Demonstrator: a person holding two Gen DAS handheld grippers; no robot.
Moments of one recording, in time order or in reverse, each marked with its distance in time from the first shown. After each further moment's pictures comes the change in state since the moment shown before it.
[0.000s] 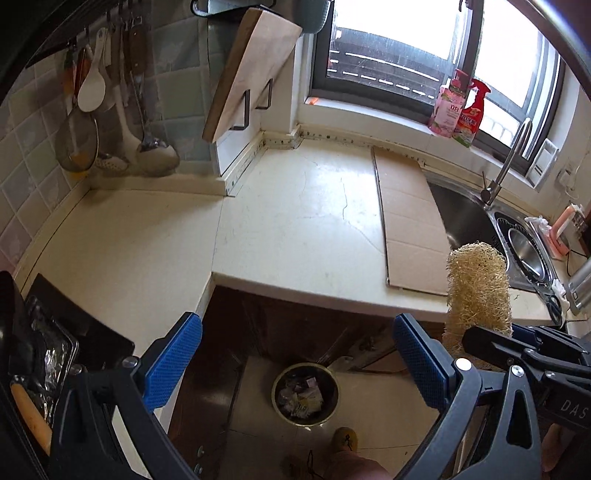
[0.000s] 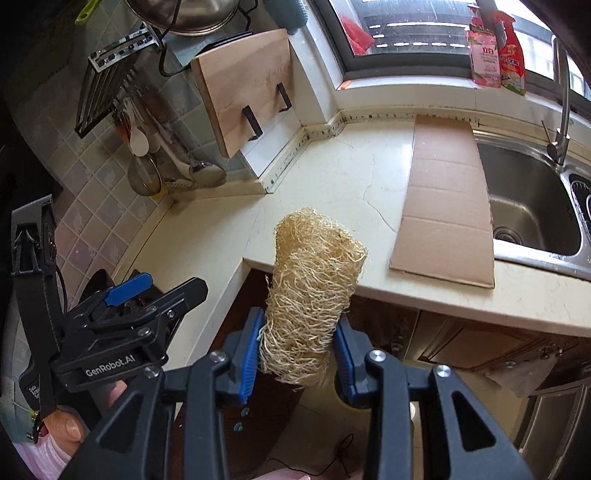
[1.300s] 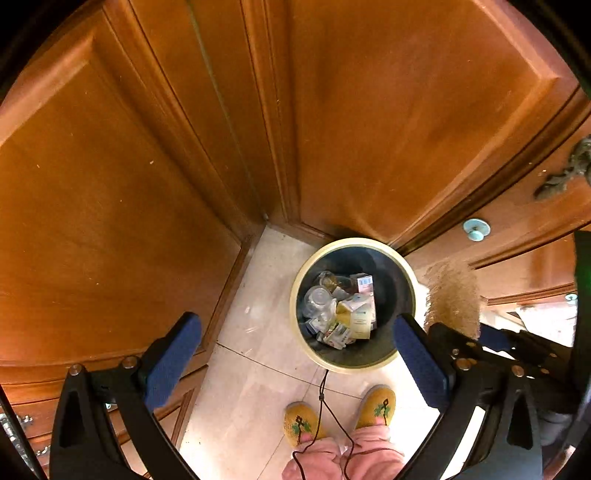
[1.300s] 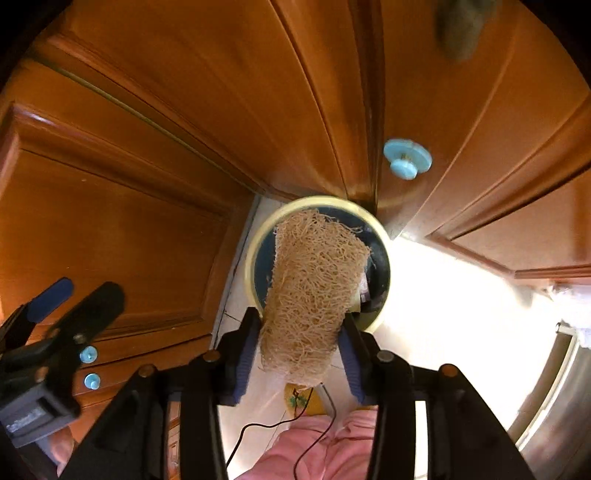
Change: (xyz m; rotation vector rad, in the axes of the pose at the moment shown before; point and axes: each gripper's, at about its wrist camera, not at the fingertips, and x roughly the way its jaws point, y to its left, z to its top) left arm 0.347 0.026 -0.266 -0.143 0.416 0.171; right arm 0.394 -0.166 -0.224 0.073 0.513 -0.120
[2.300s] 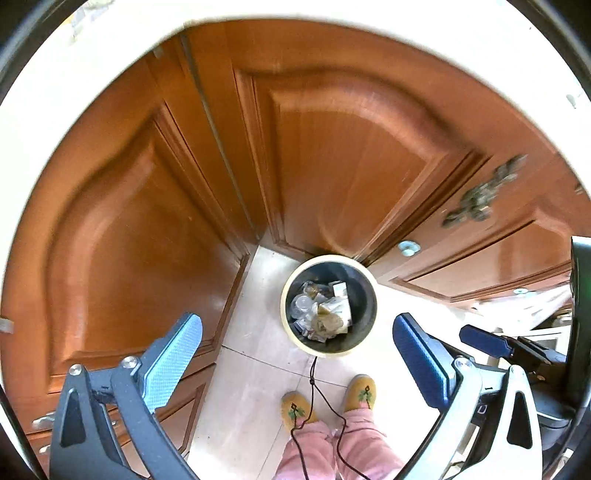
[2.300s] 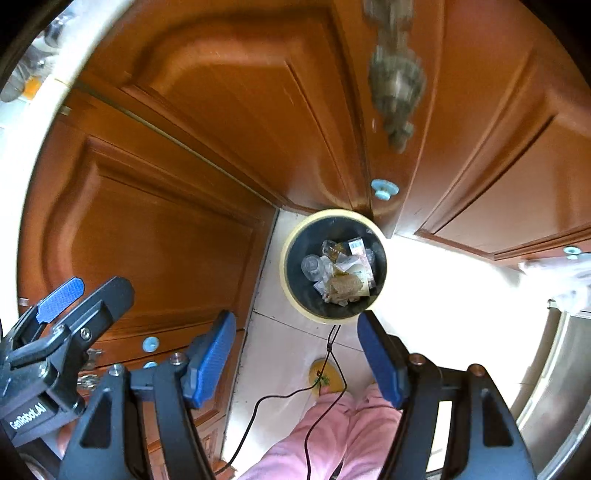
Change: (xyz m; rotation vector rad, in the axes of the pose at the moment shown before) left arm -0.144 -0.001 0.021 0.052 -0.056 -0.066; right arm -0.148 0.034 -0.022 0.060 -0.065 0.020
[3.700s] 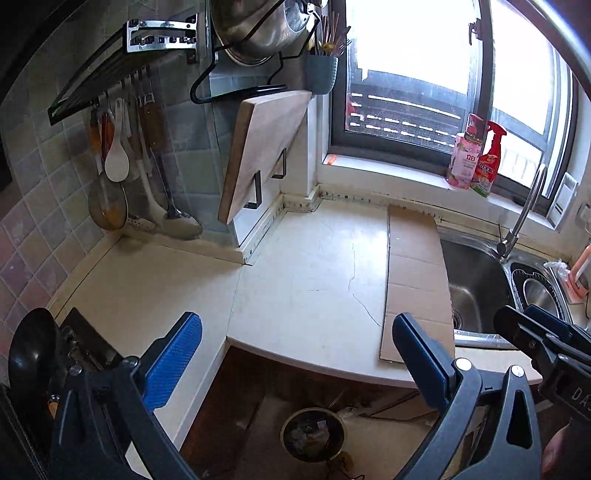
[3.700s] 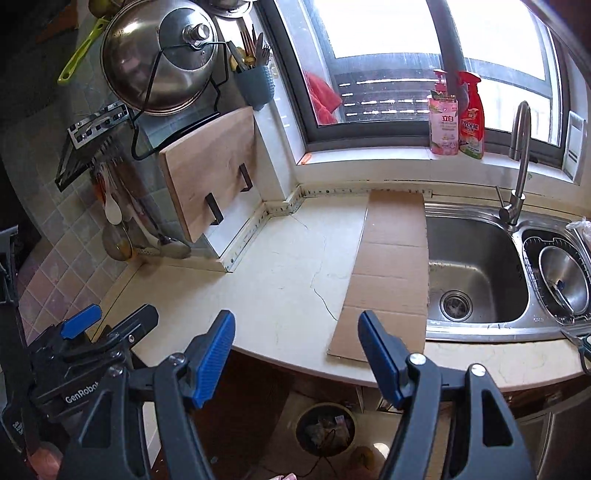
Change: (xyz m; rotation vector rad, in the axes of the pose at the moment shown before) left arm -0.359 -0.054 0.148 0.034 -0.522 0.021; right arm -0.413 0.069 0.071 -0.097 -0.672 -0.016
